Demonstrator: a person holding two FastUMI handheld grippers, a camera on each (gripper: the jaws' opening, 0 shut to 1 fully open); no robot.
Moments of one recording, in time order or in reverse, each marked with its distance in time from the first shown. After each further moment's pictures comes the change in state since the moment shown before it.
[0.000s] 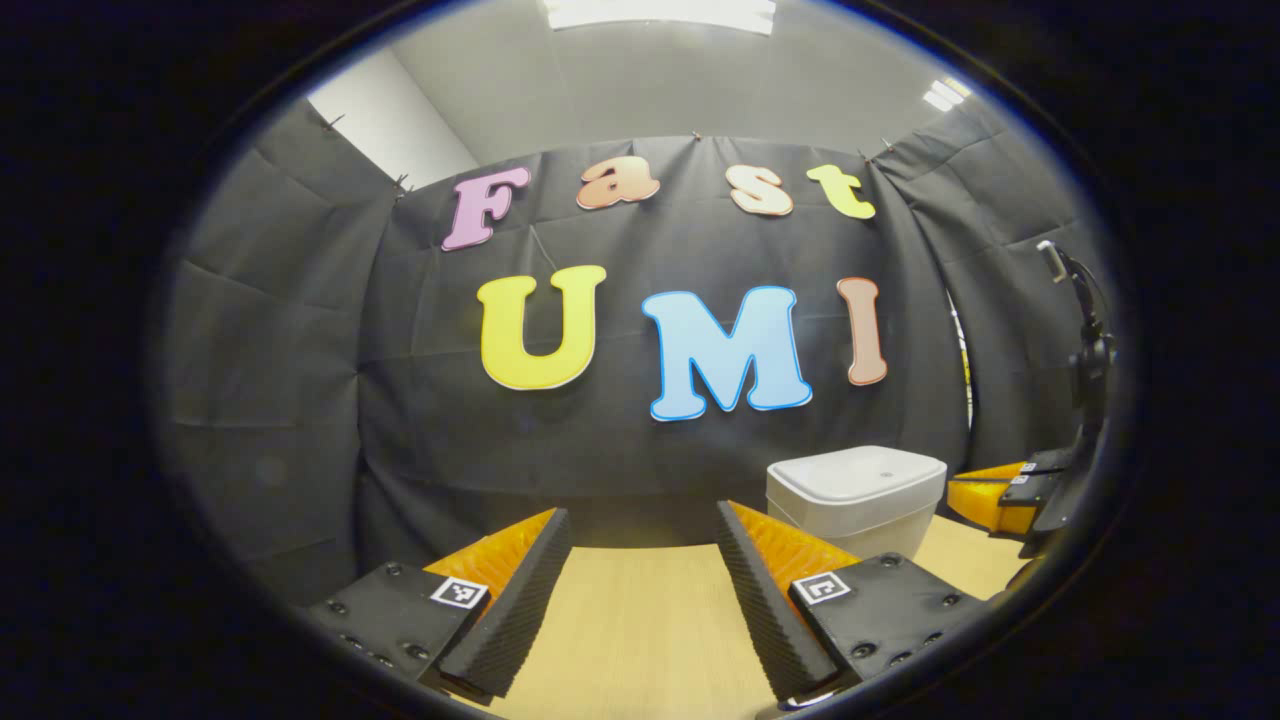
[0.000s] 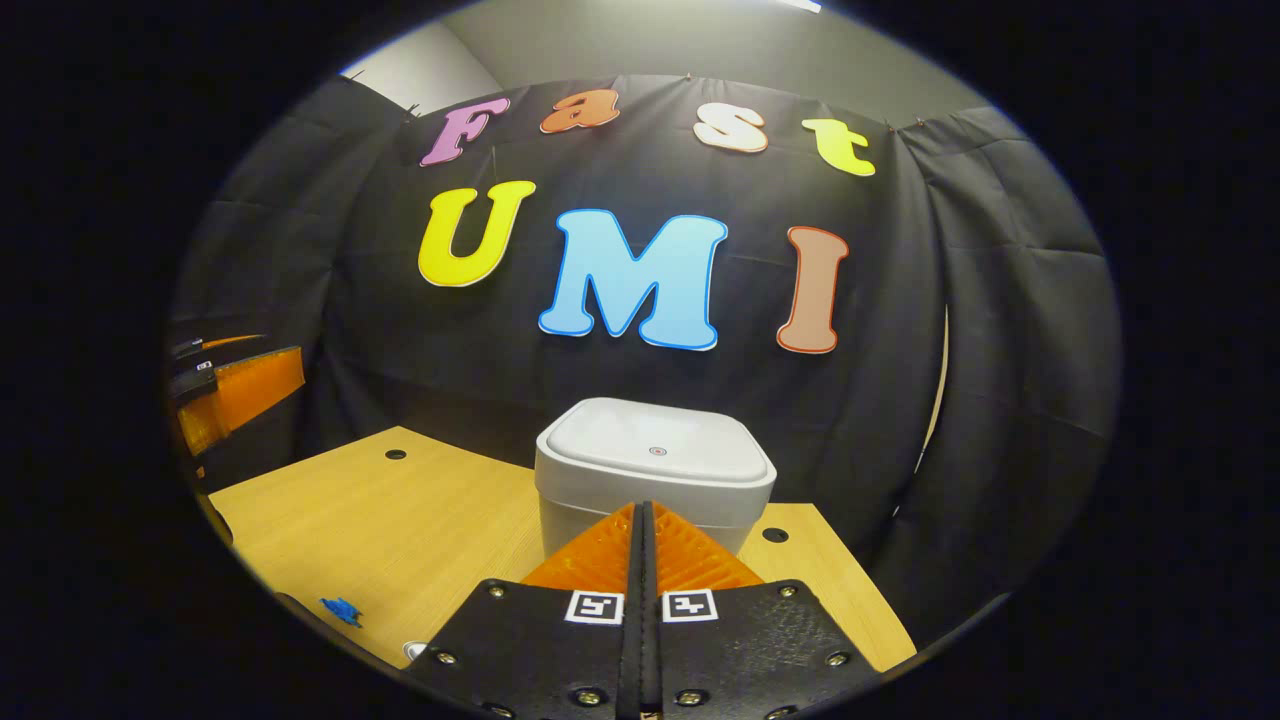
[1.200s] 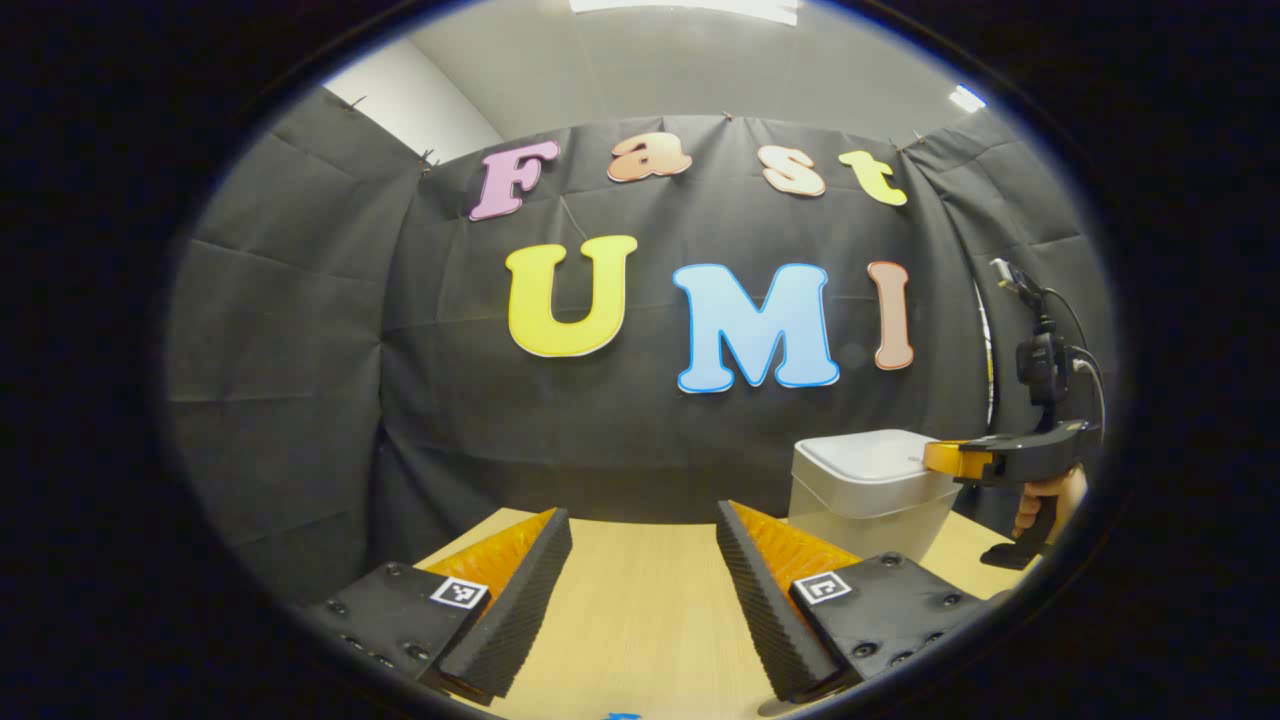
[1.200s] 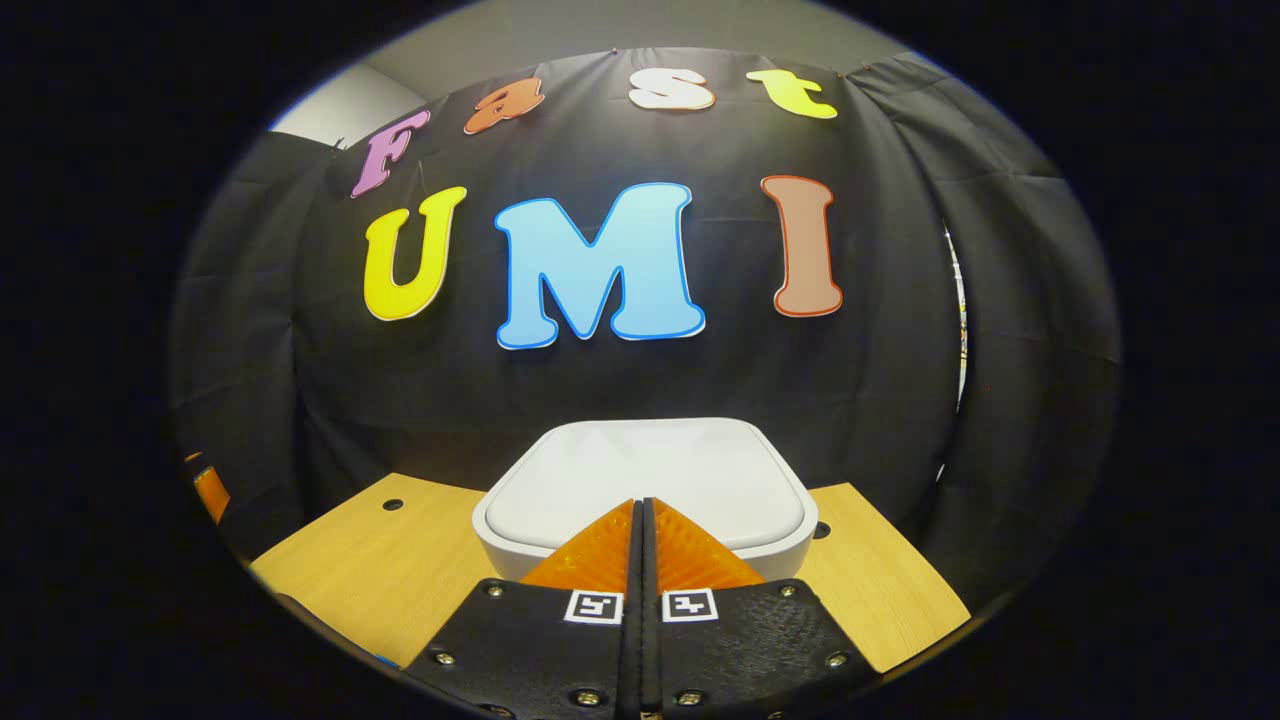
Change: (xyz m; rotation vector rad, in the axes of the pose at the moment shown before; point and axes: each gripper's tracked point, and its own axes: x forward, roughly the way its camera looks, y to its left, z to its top) left arm -0.004 0.027 -0.027 -0.051 0.088 0.075; right arm 0.083 -0.016 0.001 0.192 0.052 0.025
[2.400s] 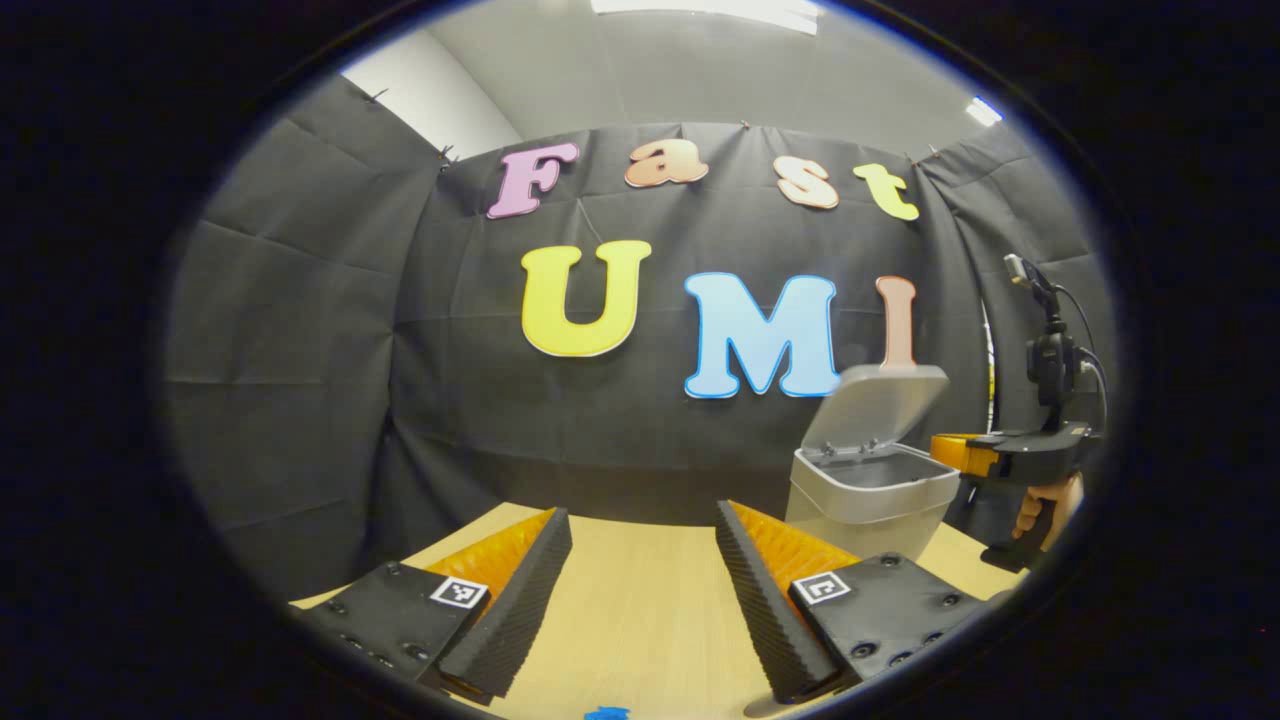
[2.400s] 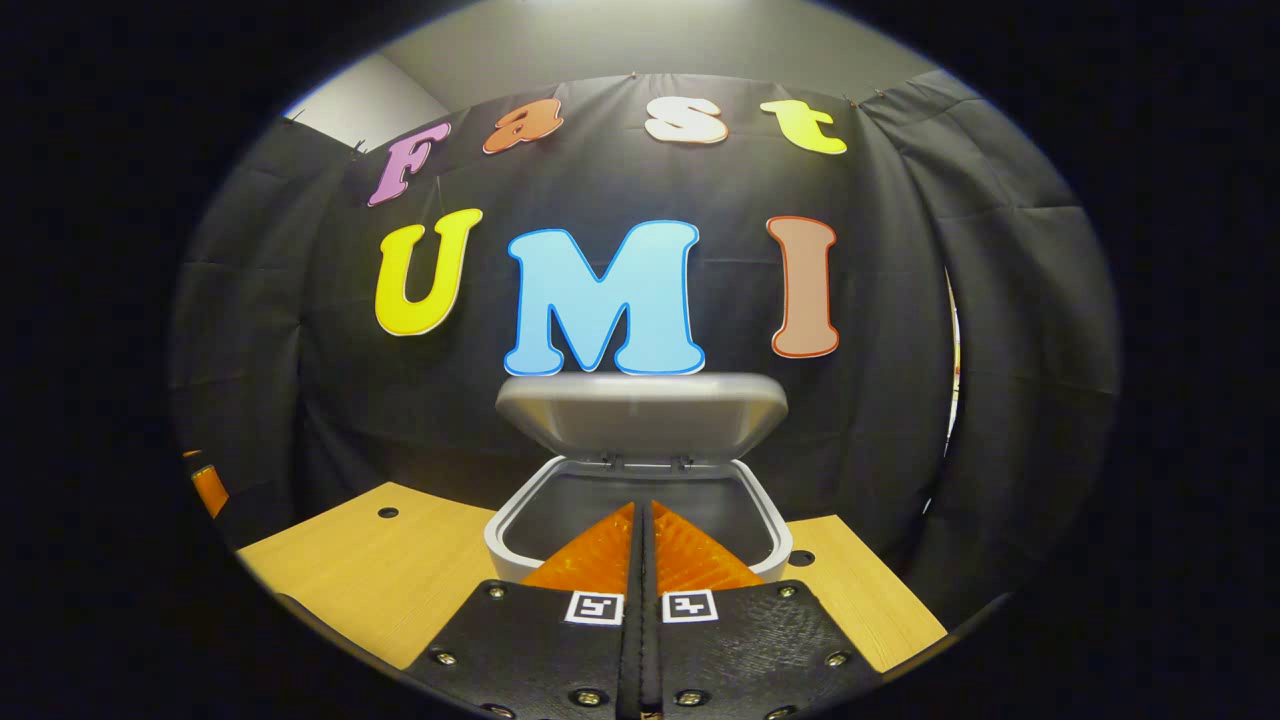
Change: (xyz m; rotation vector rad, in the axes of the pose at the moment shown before) left arm -0.024 0.005 0.006 -0.049 -0.015 0.020; right arm -0.020 -0.001 0.026 -0.073 -0.095 -0.017
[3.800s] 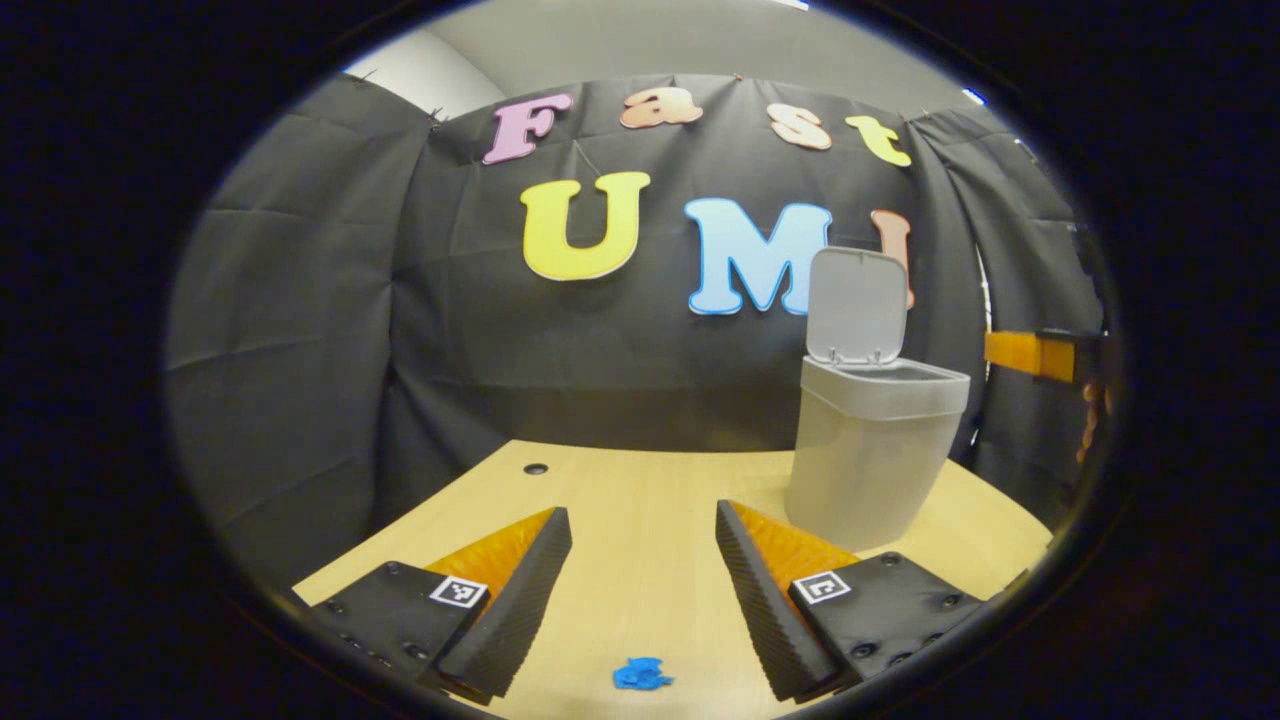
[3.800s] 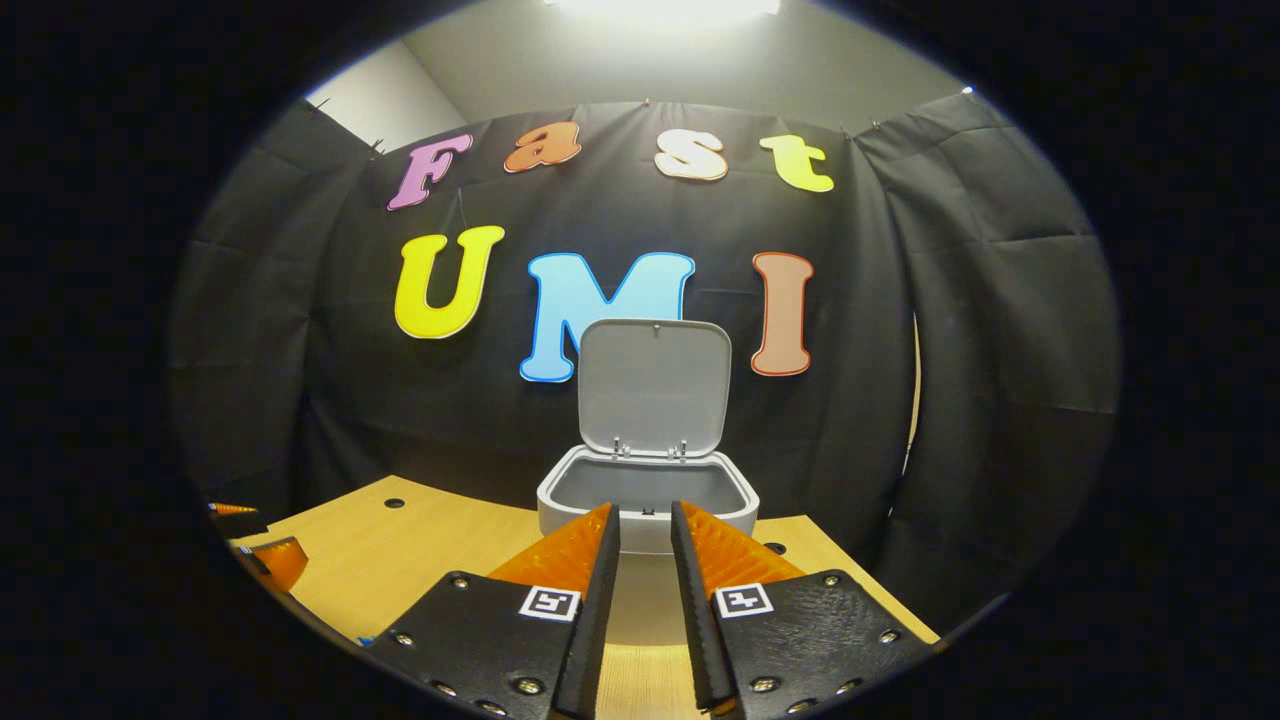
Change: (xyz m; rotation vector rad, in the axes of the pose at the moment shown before) left arm -0.030 0.033 -0.115 0.034 0.216 -0.001; right arm -0.092 0.022 0.007 -0.034 -0.061 -0.067
